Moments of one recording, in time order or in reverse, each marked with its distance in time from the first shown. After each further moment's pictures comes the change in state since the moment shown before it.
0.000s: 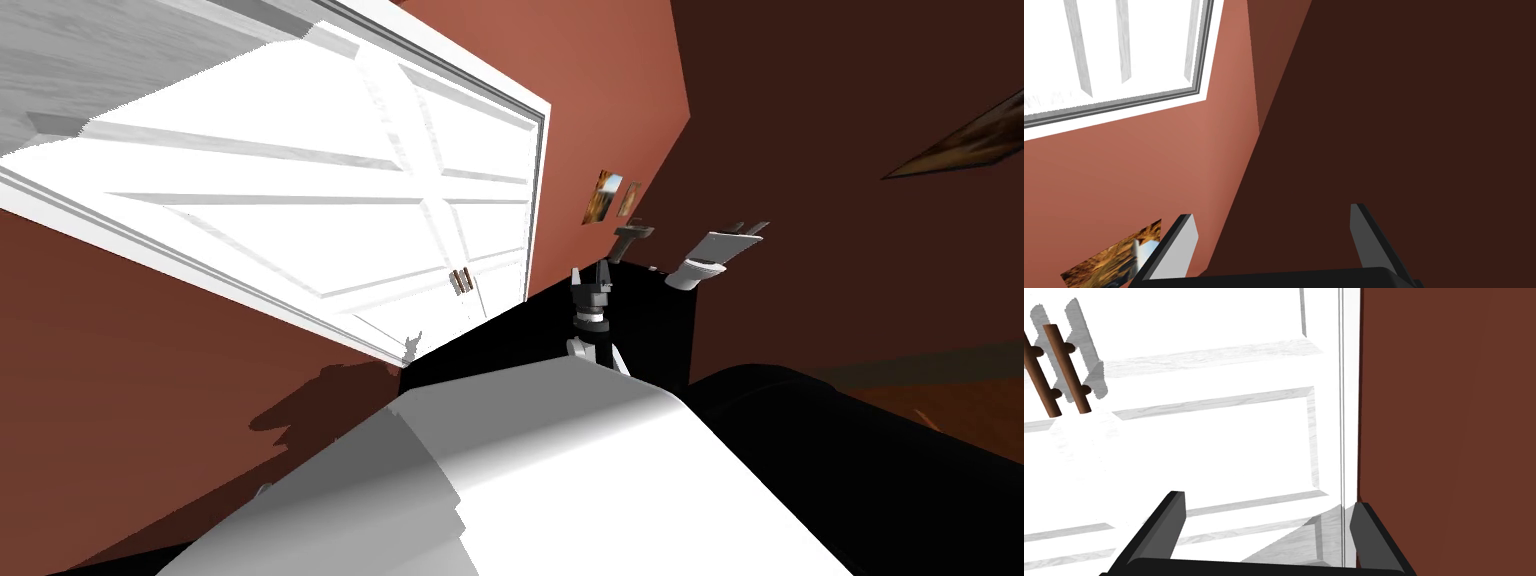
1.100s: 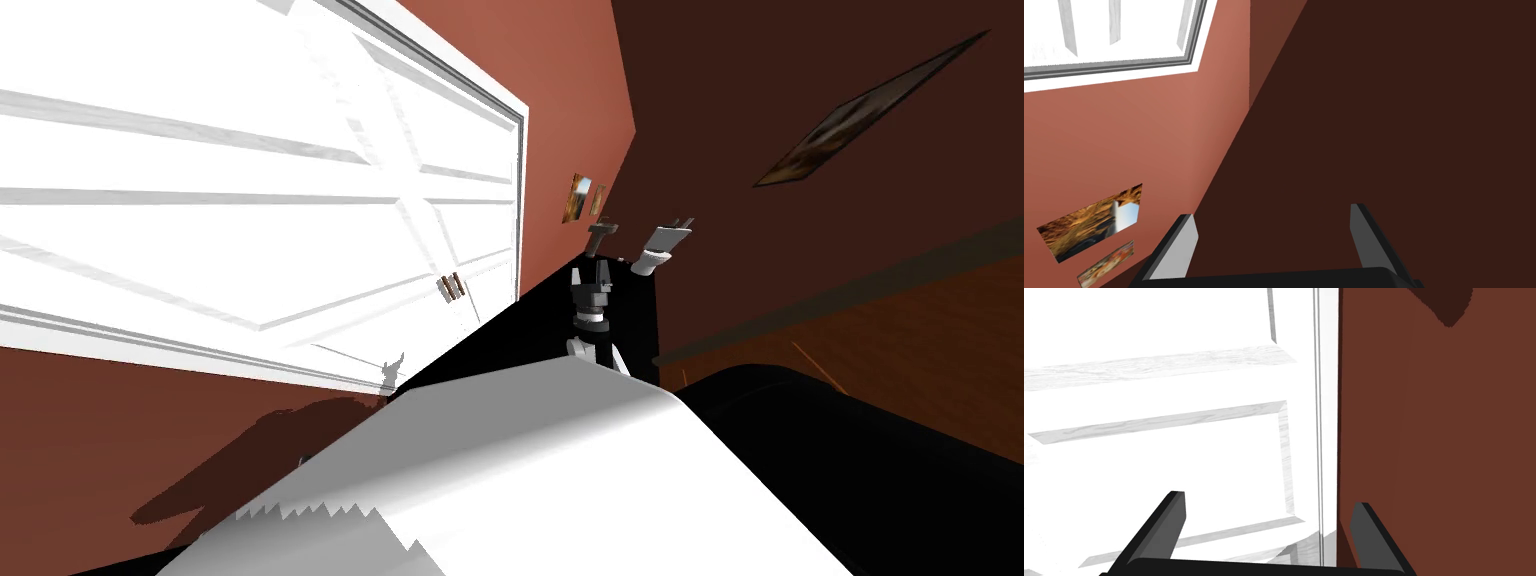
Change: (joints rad) arm -0.062 0.006 0.109 0.034 0.072 -0.154 -0.027
